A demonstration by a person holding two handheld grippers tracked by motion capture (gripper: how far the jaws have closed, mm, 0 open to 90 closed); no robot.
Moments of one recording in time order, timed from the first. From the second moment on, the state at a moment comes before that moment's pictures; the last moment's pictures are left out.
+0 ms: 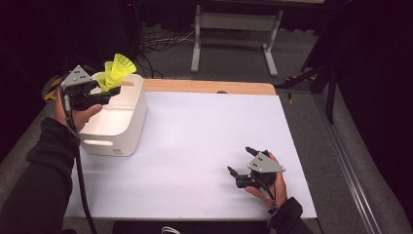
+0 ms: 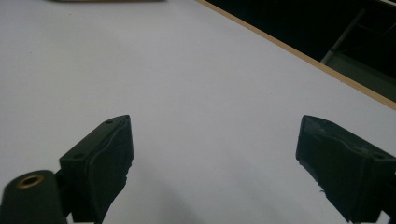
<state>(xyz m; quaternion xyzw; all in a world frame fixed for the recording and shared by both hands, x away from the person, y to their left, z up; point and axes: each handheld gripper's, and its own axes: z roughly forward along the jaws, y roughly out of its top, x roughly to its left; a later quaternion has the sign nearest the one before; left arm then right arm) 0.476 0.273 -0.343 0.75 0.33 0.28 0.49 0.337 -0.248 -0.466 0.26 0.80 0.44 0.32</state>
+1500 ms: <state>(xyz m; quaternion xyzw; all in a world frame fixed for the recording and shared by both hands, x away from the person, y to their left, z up) 0.554 0.261 -0.383 0.84 0.41 0.18 0.31 0.347 -0.234 -0.473 0.24 0.81 0.44 0.30</state>
